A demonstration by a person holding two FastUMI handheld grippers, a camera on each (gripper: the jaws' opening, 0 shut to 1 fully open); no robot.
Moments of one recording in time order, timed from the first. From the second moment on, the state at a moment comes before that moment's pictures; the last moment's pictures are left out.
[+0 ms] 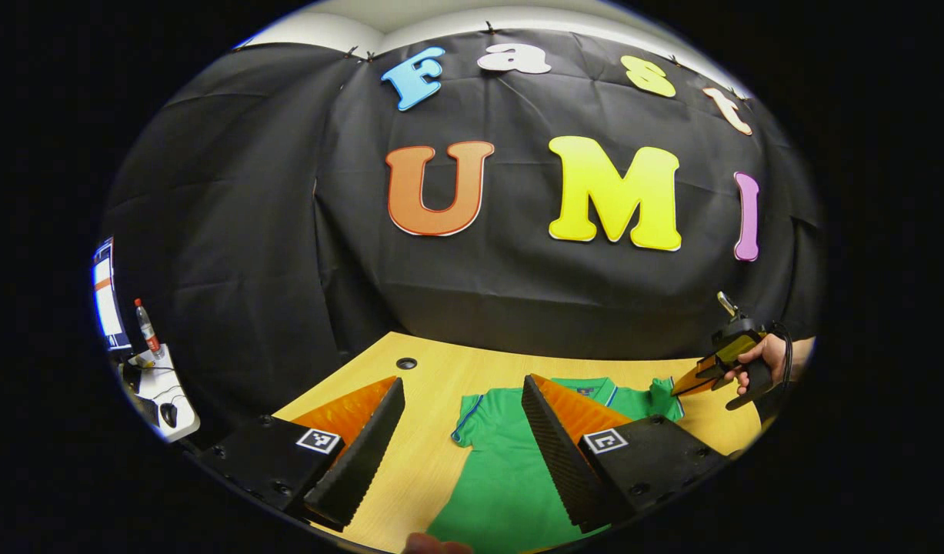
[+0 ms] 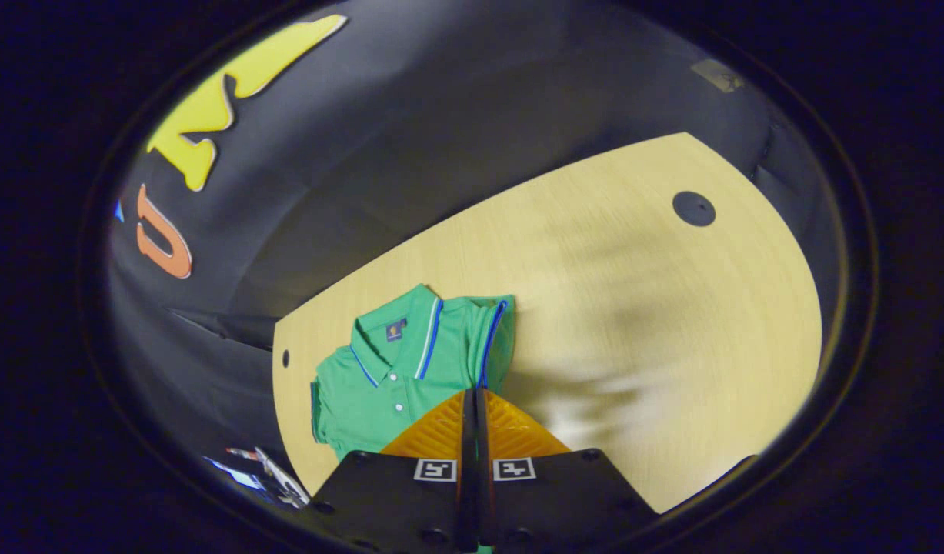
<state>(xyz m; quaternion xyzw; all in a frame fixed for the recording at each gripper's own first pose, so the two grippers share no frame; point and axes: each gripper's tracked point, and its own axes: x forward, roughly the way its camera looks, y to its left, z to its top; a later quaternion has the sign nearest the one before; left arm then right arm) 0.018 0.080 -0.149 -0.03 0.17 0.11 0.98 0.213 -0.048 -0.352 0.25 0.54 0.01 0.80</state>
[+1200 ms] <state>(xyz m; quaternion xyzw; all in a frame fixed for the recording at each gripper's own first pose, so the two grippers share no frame) 0.062 0.116 -0.180 -0.08 0.20 -0.05 0.98 0.159 0.063 -0.258 0.19 0.42 -0.01 0.89</state>
